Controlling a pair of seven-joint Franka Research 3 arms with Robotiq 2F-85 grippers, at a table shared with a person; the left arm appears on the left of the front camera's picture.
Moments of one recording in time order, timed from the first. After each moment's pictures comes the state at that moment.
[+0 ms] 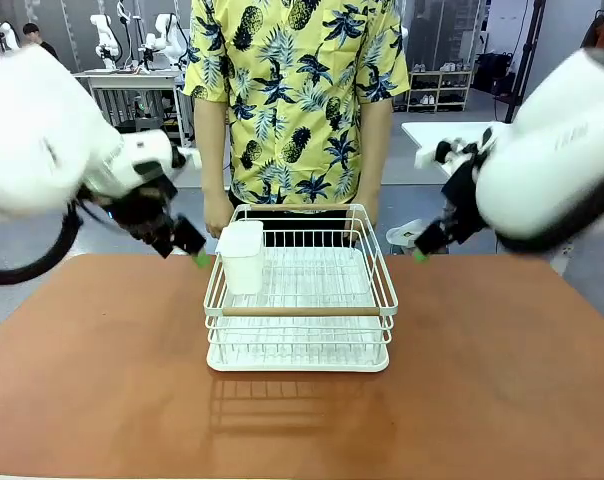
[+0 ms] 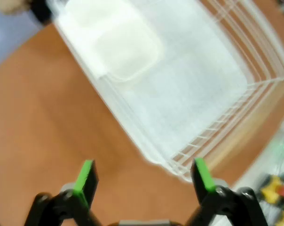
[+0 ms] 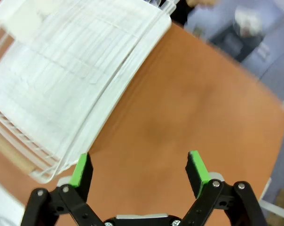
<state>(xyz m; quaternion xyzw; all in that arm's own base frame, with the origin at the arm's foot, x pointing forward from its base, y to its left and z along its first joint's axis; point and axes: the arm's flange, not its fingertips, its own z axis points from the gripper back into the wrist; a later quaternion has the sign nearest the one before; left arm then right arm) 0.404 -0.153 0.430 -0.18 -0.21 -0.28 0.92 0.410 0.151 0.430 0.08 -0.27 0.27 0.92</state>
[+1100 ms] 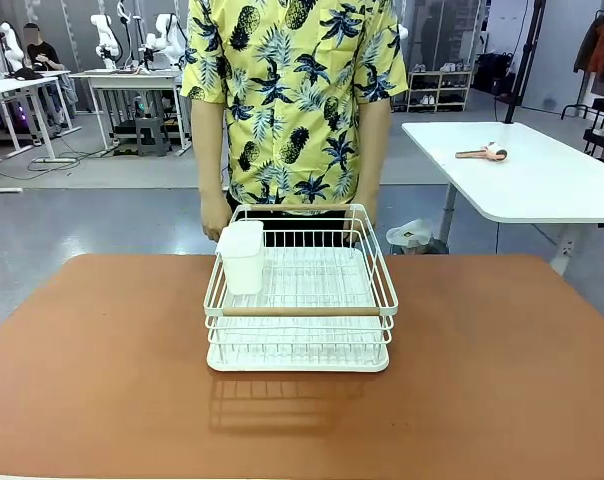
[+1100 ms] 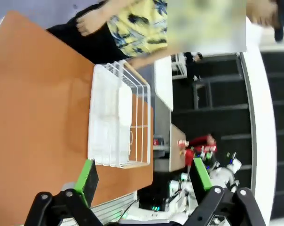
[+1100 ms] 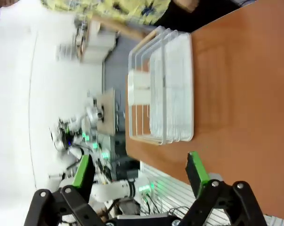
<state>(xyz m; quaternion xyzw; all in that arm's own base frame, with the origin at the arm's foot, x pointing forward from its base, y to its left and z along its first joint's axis) 0.306 0.244 0.509 -0.52 -0.27 0.19 0.79 0.368 -0.206 0.514 0.54 -0.19 -0.12 0.81</state>
